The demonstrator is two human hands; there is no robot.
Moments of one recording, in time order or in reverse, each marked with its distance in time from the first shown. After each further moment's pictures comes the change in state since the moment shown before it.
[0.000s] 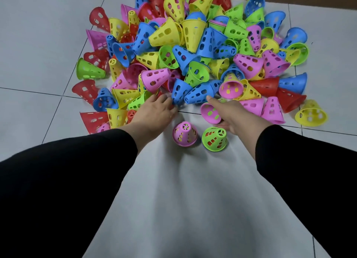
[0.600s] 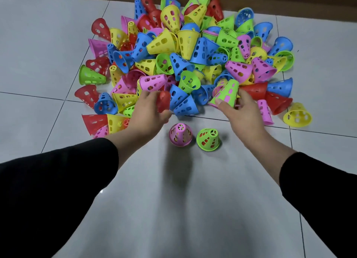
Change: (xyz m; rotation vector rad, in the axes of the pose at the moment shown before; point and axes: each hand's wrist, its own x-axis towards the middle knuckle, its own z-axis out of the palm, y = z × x) left_hand -0.022 0.008 -0.037 -1.000 0.254 -0.549; right_hand -0.062 0.015 -0.050 -0.015 0.103 -0.669
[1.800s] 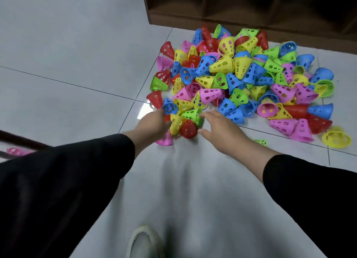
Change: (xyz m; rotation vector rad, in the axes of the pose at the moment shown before) left_hand -0.066 -0.088 -0.138 0.319 -0.162 -0.266; right_hand -0.100 -0.120 0.136 -0.754 -0.498 -0.388
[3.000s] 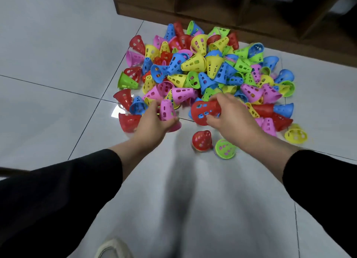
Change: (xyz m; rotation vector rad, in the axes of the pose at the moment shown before) left_hand -0.009 0.075 0.026 -0.799 0.075 0.109; right_hand -0.012 0.043 -0.074 -0.074 0.194 0.127
